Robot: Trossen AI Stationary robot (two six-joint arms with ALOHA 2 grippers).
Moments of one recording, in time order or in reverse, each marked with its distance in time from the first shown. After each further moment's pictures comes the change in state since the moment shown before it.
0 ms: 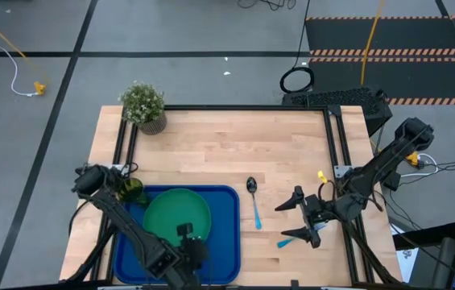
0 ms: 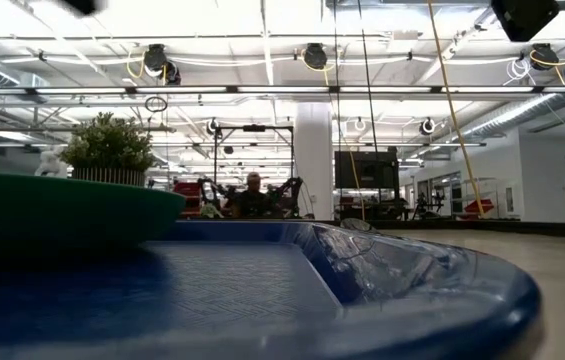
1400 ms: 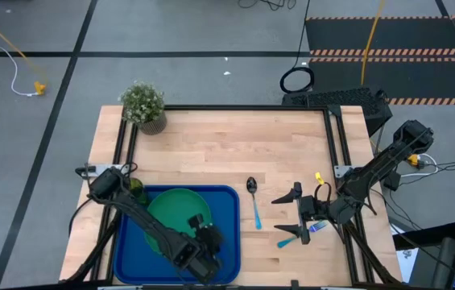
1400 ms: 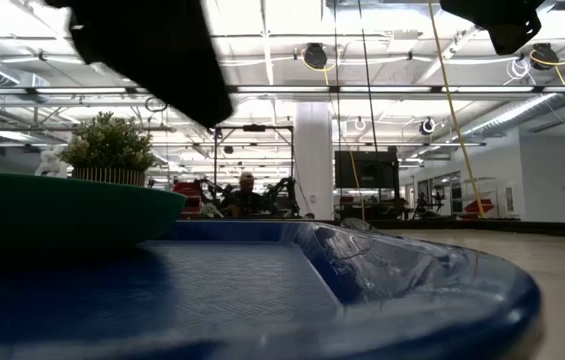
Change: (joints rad) left arm 0.111 0.123 0.000 0.091 -0.097 -0.101; right arm -0.022 0.064 0.000 0.008 0.106 -0.108
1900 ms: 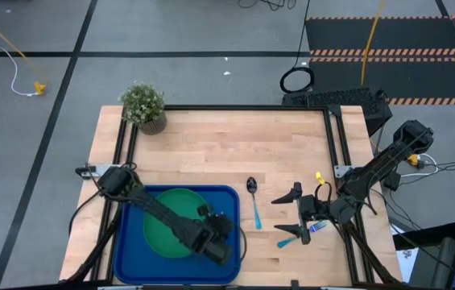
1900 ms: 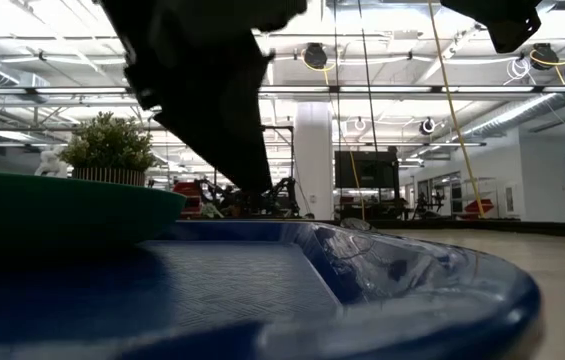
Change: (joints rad) left arm 0.127 0.054 0.001 -0.019 0.074 0.110; right arm 0.000 0.000 0.000 0.023 0.000 0.010
